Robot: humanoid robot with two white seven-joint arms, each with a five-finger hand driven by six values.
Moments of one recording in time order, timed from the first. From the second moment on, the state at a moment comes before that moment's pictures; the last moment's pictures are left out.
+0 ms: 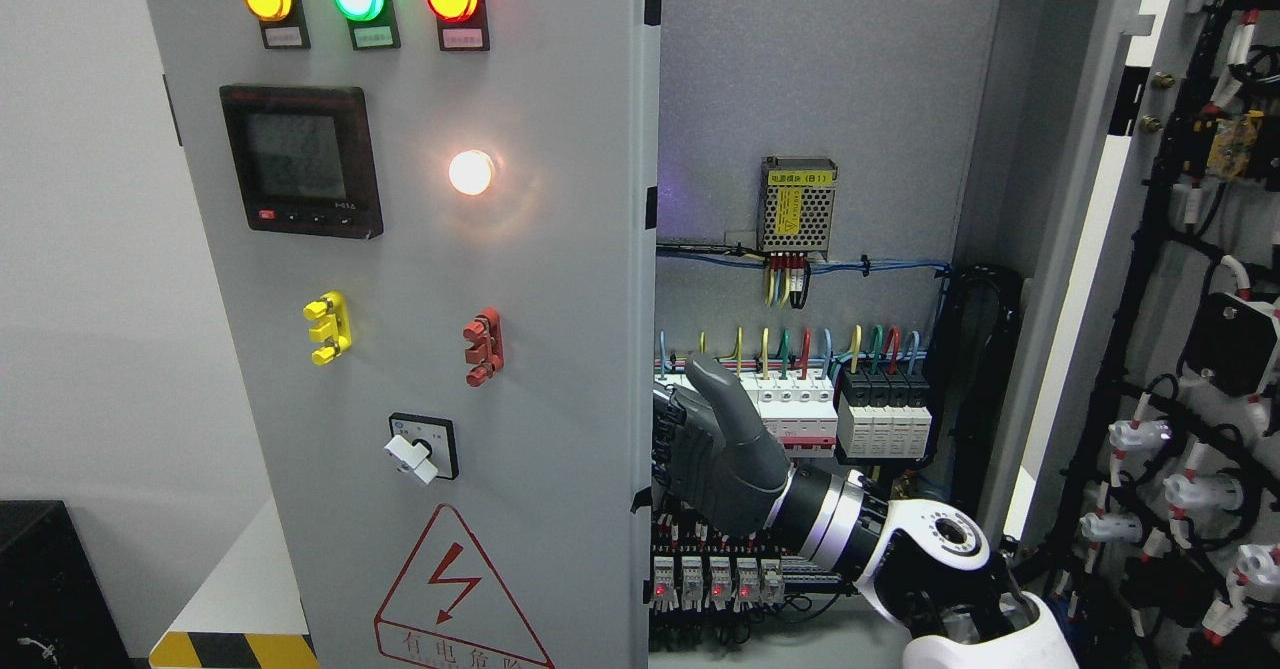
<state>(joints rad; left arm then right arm) 0.00 0.00 -0.55 0.07 0.66 -0.16 -0.19 -0.75 -0.04 0.24 -1.48 -0.50 0.40 0.75</state>
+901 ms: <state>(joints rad) 0.00 0.00 -0.55 0.07 0.66 -0.16 -0.19 -0.68 -0.07 0.33 -1.58 -0.58 0.45 0.76</state>
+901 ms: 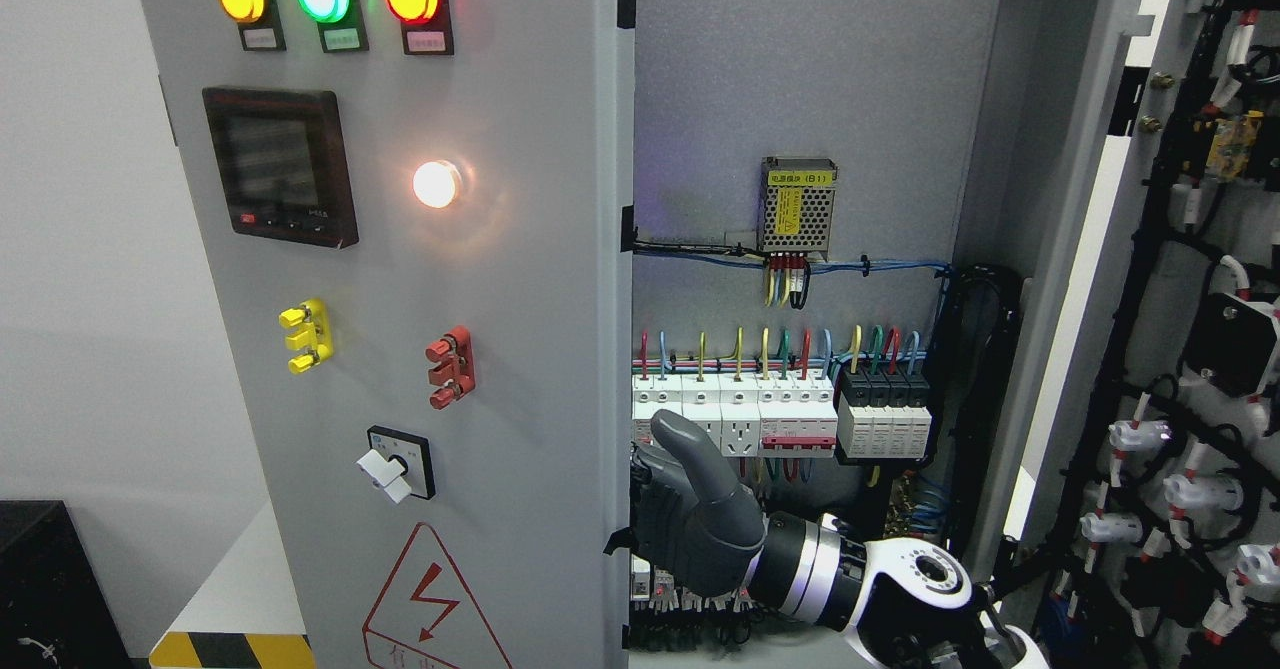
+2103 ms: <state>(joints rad) 0.00 0.00 -0.55 0.07 0.66 -0.17 -0.19 -0.59 -0.07 0.45 -1.73 -0.58 0.45 0.75</state>
